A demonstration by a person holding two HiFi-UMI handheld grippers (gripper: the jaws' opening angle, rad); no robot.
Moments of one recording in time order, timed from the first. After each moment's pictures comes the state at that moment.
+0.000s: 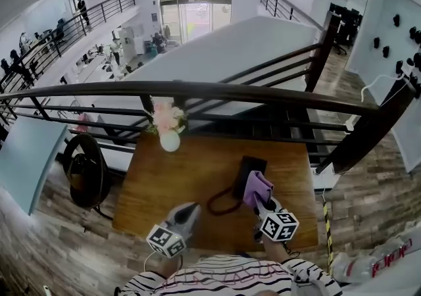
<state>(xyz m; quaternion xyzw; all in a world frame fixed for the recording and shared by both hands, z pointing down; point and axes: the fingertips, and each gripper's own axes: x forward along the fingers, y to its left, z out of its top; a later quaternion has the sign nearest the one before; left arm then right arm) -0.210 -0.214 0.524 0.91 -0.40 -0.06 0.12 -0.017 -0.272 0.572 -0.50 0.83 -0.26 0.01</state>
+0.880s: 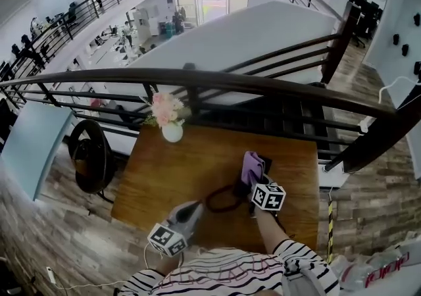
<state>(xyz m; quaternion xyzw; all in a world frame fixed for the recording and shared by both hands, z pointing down) -0.178 -0.243 0.542 0.89 -0.43 -0.04 0.14 -0.016 -0.408 0.655 -0.49 0.82 -0.29 -0.07</state>
